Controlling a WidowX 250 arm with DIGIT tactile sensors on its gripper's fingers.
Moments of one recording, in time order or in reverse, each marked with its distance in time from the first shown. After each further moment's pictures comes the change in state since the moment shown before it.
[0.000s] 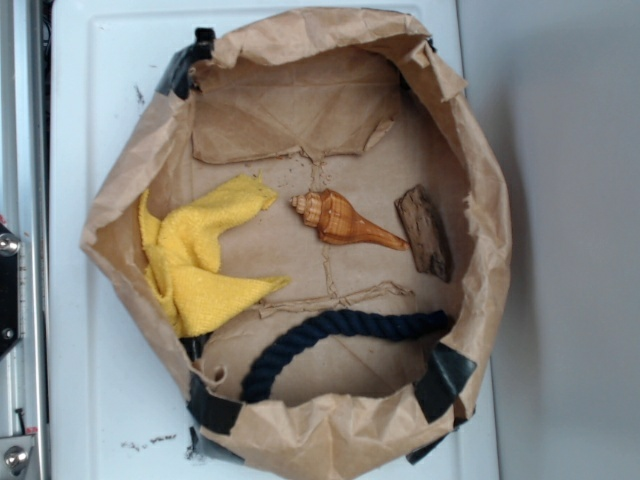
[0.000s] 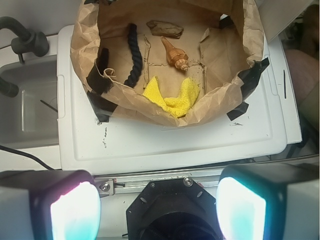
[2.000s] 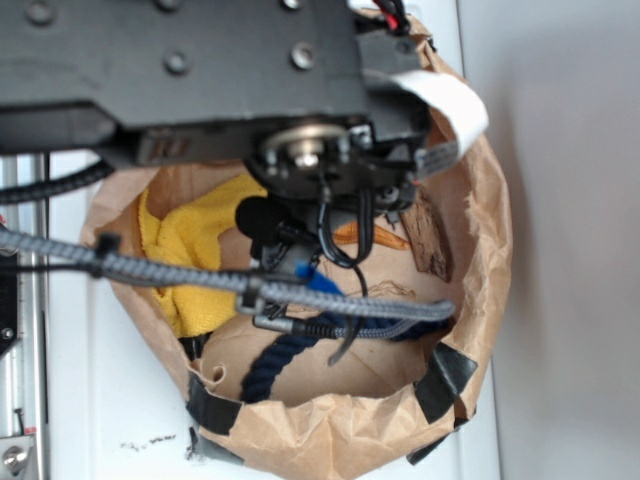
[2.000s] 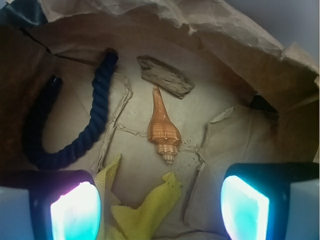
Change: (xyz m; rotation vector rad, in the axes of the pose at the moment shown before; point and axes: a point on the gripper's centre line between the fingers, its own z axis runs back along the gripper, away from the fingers) arm 0.132 0.052 -0.113 0.038 0.025 -0.269
